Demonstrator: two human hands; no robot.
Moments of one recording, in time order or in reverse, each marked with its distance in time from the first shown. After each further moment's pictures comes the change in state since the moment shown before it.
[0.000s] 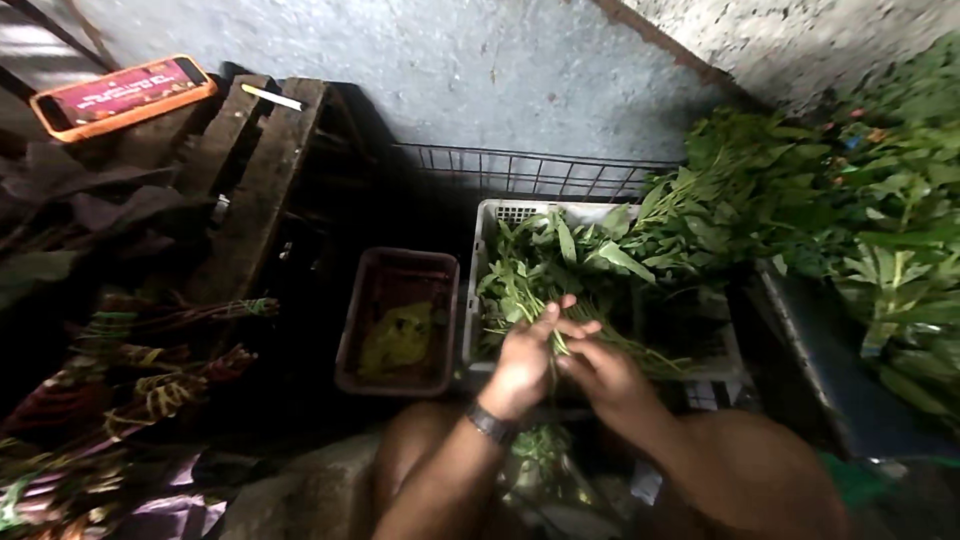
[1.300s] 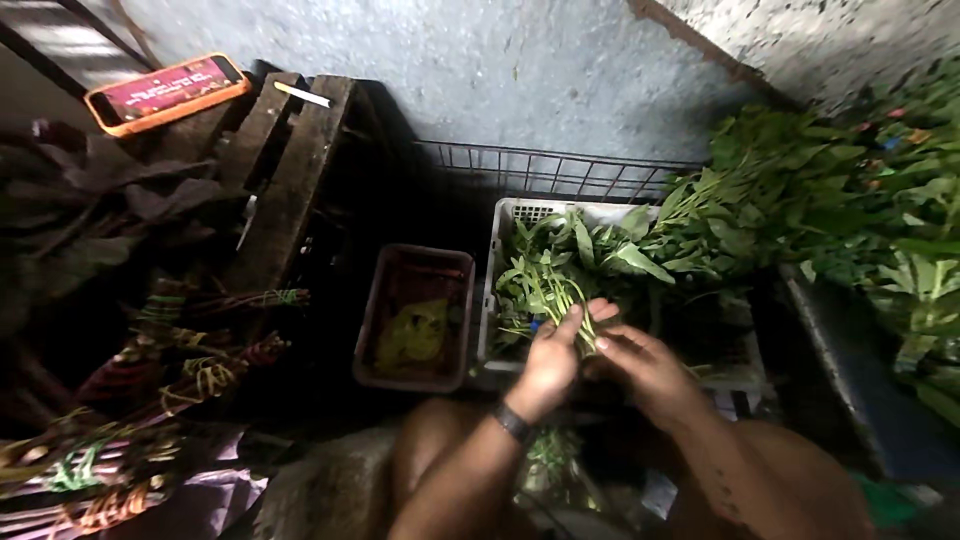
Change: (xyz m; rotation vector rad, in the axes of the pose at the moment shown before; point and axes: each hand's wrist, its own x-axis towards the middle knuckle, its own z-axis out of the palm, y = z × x) left_hand 0.002 -0.012 0.003 0.107 0.002 0.027; right_hand 0.010 -0.010 -0.014 0.698 0.093 0.384
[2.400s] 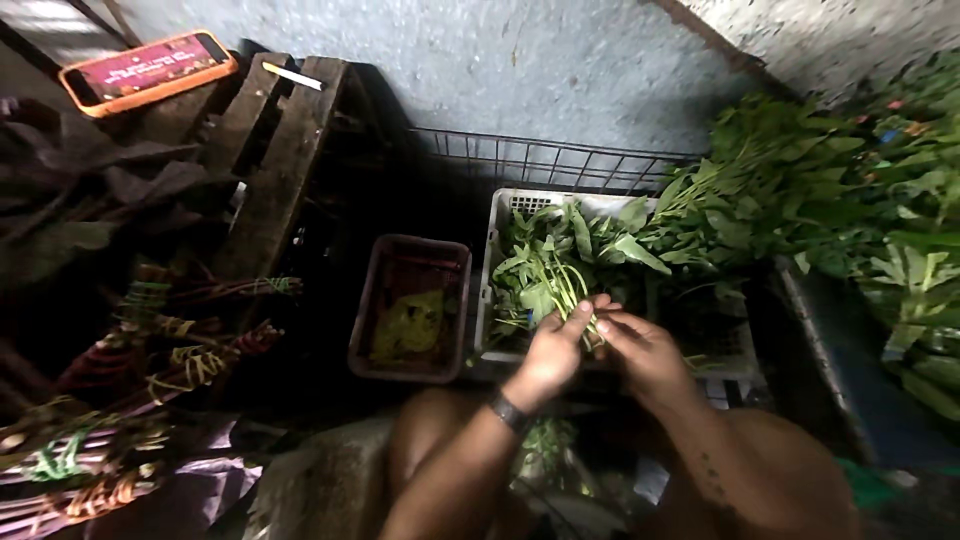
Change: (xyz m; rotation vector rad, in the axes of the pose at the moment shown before) left_hand -0.004 0.004 0.001 0.140 -0.065 0.008; right_hand 0.009 0.009 0.001 -0.031 0.118 -0.096
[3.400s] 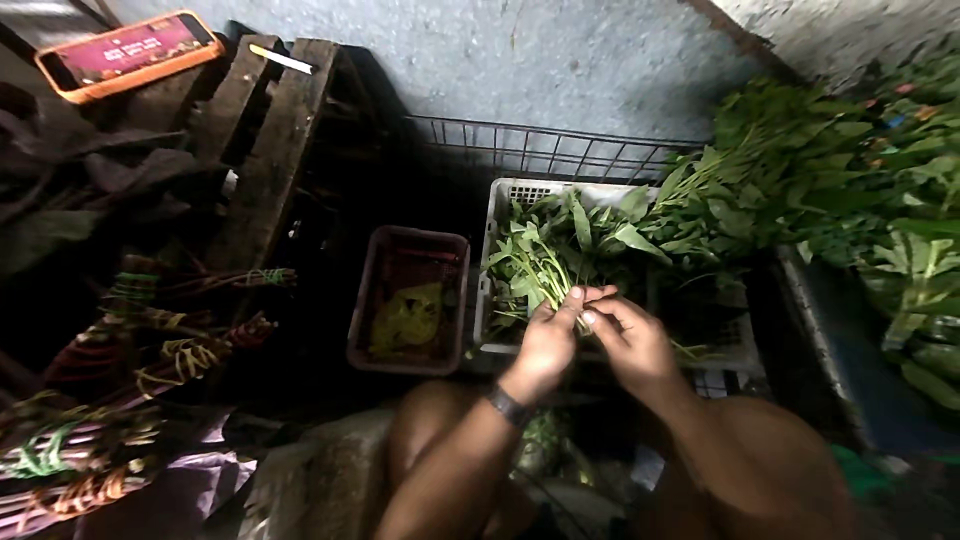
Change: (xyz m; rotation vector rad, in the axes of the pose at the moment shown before) left_hand 0.000 -0.003 -0.001 -0.064 0.096 0.043; right_hand 0.004 0.007 0.004 -0.655 0.022 -0.458
